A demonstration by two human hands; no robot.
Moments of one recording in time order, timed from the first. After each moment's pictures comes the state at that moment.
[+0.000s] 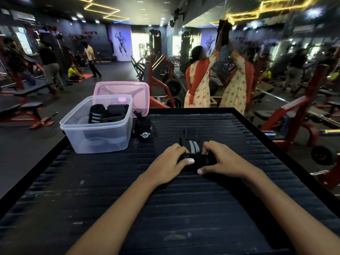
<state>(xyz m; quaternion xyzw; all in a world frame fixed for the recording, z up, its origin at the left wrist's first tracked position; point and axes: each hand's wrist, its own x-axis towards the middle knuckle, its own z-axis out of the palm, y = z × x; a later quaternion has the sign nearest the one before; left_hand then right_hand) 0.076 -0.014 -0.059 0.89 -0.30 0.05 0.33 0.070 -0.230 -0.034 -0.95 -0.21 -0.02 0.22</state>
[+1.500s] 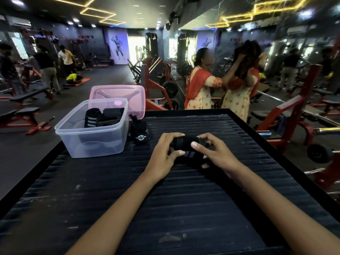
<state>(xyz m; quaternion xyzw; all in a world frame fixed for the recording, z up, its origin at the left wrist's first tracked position) 0.074 -0.021 -0.049 0.81 -0.26 0.14 0.51 0.061 -0.213 -0.030 -0.78 -0.07 -0.01 0.62</state>
